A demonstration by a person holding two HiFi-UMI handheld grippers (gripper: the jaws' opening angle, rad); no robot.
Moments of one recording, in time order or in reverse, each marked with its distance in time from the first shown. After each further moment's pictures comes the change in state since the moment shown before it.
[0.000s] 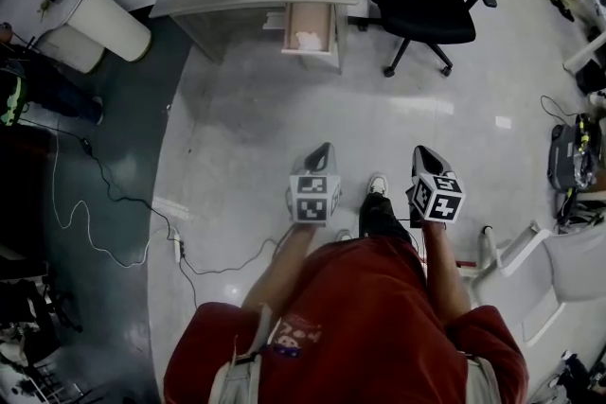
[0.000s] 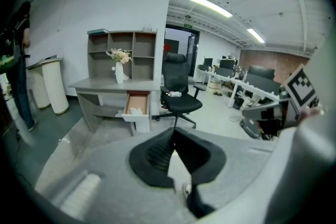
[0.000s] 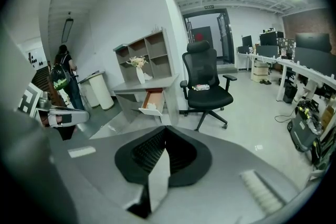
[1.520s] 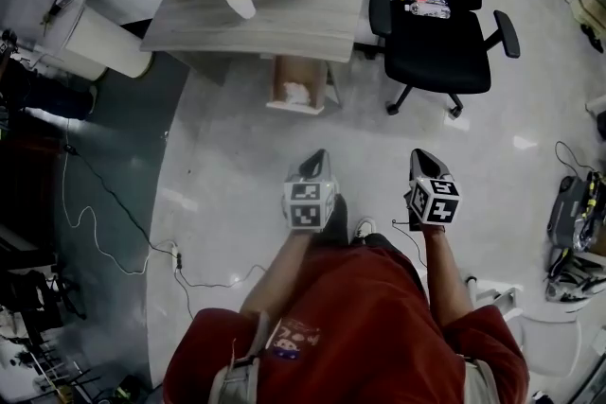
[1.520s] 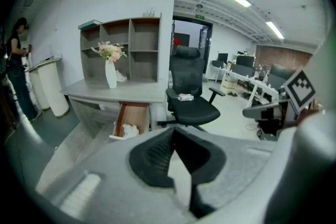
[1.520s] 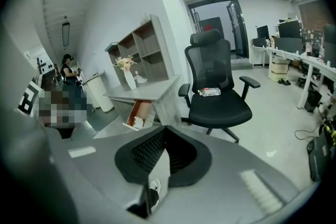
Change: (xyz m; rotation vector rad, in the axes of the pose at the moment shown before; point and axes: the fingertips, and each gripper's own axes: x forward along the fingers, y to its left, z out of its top) left arm 0.256 0.023 0.166 -0.054 0.065 0.118; right arm 0.224 -0.149 0.193 -0.022 0.071 0.123
